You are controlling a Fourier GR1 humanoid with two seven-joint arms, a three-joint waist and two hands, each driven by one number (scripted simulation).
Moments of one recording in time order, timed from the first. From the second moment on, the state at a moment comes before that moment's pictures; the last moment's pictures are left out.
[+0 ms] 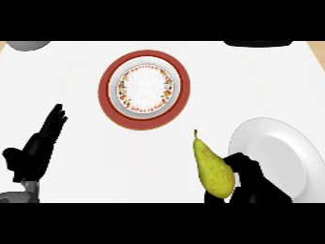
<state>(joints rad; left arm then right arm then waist) -0.03 0.30 -0.02 -1.36 0.12 0.02 -0.13 0.00 -0.05 0.80 -2.06 1.83 -0.05 1.23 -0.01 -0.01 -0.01</state>
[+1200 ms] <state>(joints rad) -0.12 0.27 -0.07 -1.34 0.09 -0.01 -0.11 -0.63 -0.01 0.48 -1.56 1.44 -0.03 1.22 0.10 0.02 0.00</state>
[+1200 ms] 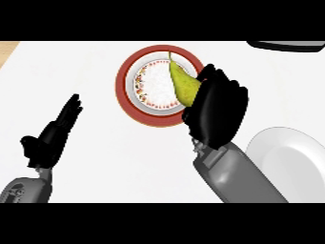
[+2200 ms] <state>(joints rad) -0.16 0.28 -0.06 -1.31 0.09 -0.02 -0.11 -0.79 -0.01 0.17 -1.26 1.38 -0.44 1.16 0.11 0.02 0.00</state>
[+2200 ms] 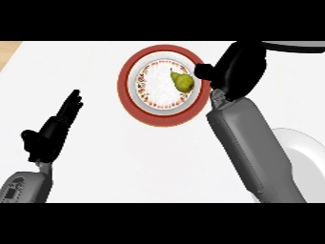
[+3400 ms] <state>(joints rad) -0.08 0.29 -0.01 -1.31 0.09 0.00 -0.13 -0.09 0.00 0.54 -1.58 1.47 -1.12 1.12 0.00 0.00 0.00</state>
